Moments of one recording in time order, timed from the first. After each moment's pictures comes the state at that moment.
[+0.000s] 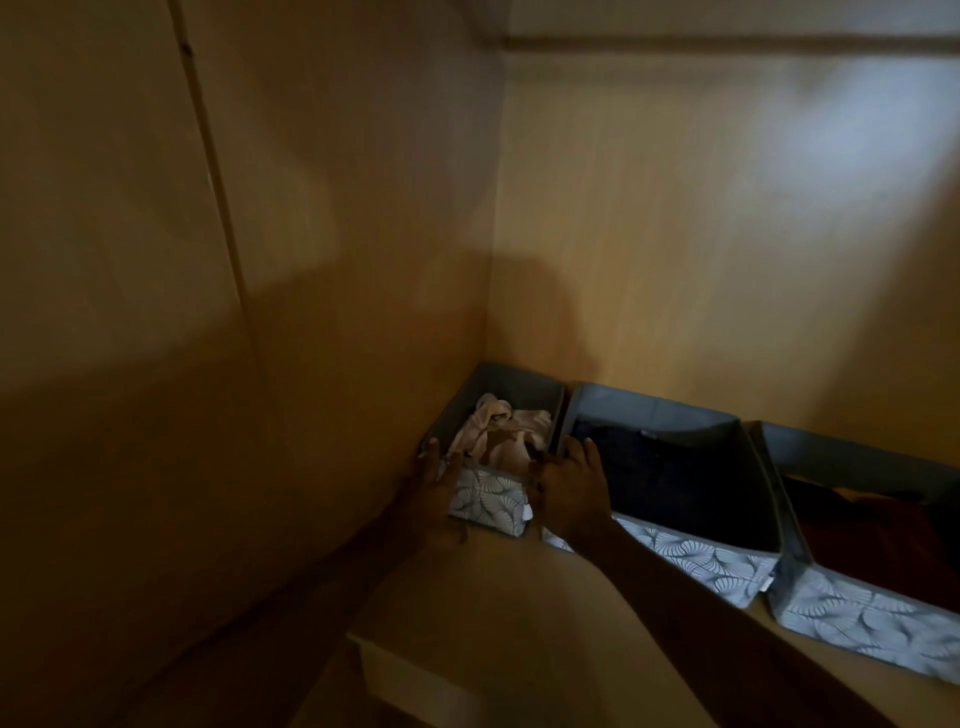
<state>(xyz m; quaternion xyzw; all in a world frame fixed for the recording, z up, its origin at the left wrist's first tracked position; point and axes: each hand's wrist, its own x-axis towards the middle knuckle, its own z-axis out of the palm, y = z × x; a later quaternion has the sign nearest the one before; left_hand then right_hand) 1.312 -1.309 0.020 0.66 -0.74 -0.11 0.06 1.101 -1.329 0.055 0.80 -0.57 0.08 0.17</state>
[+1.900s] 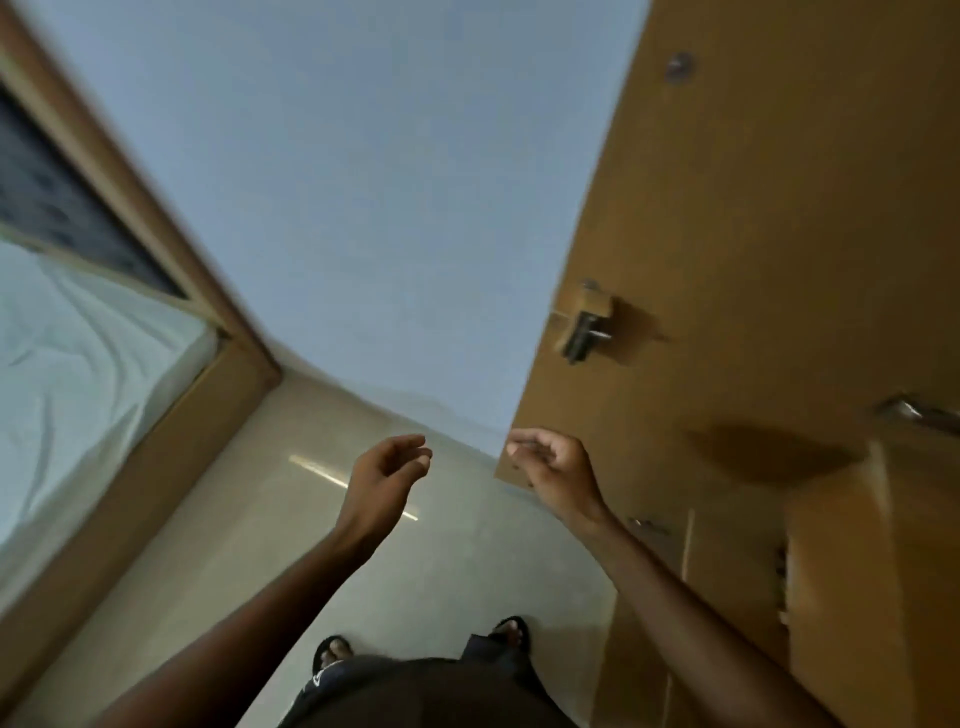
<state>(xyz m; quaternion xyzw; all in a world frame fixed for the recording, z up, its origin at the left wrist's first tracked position) 1.145 -0.658 -0.057 0.71 0.24 -0.07 0.66 1.205 -0.871 -0.075 0.79 -0.05 -0.17 -0.58</state>
